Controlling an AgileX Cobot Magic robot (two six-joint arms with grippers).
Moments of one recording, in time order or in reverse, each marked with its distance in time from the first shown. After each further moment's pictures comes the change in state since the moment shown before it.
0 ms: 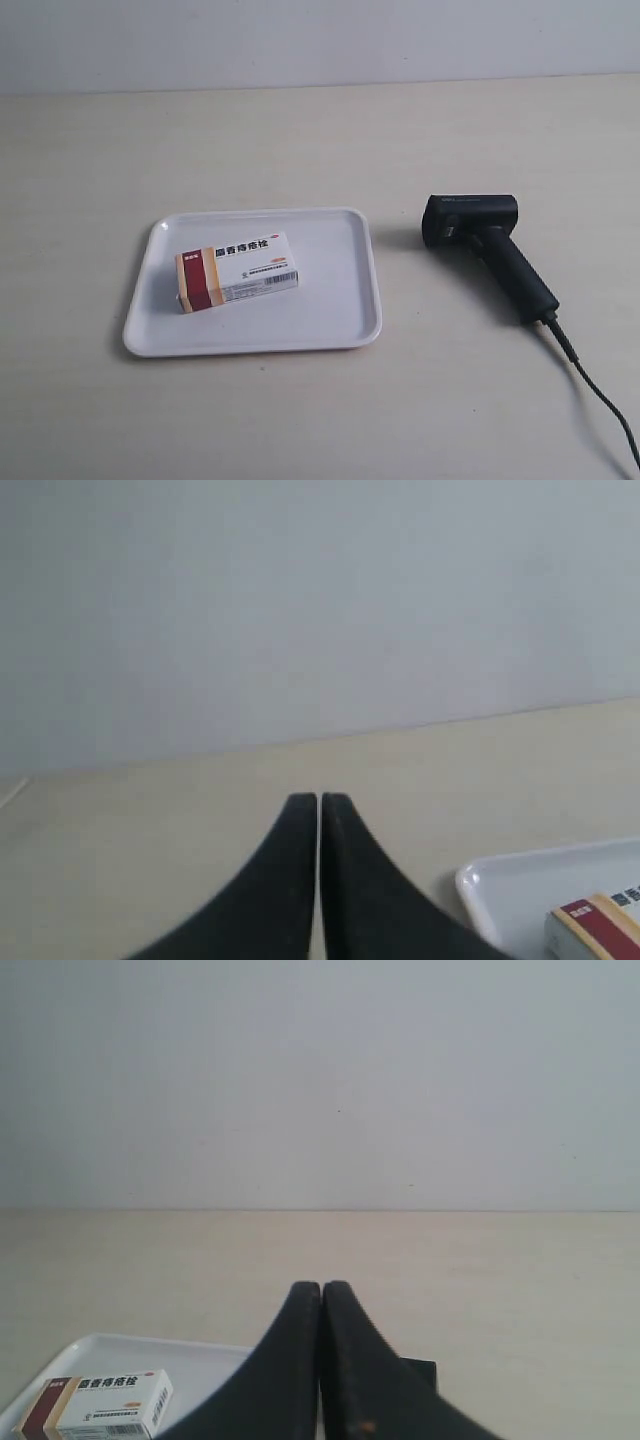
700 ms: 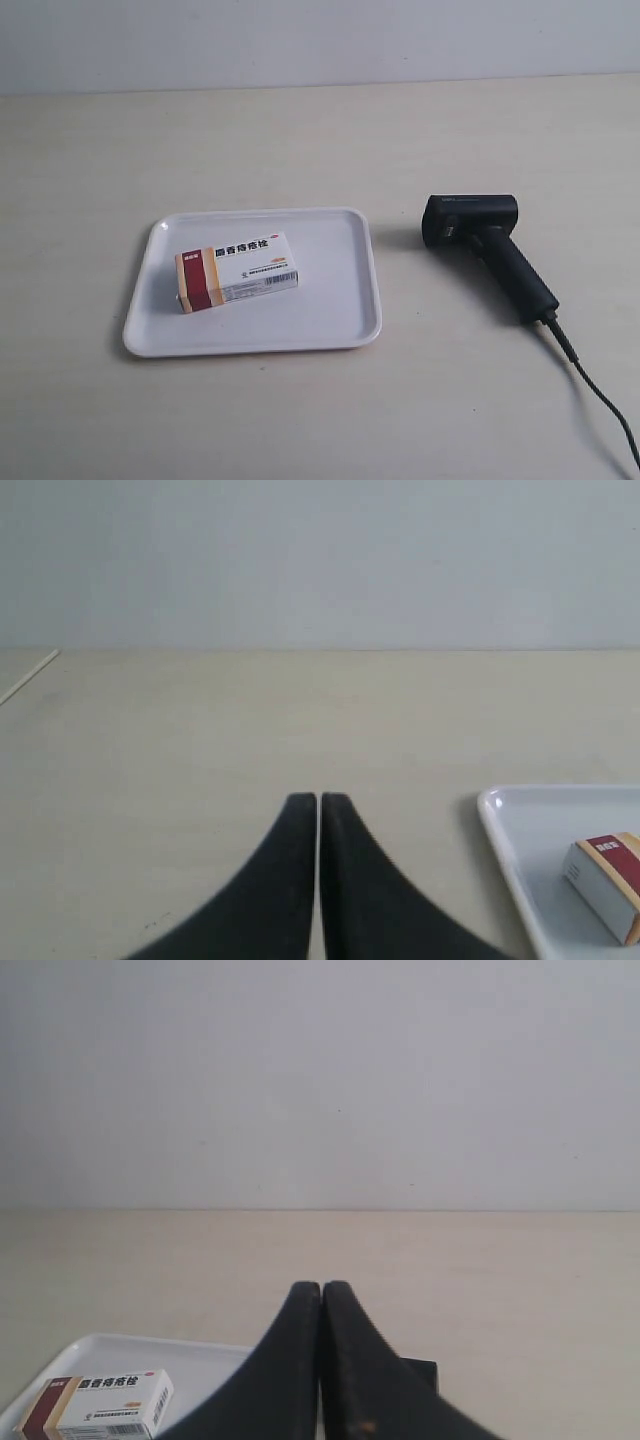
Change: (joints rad) left arm 0.000 0.000 0.002 0.746 0.131 -0.828; right arm 0.000 0.000 0.000 0.000 0.000 0.000
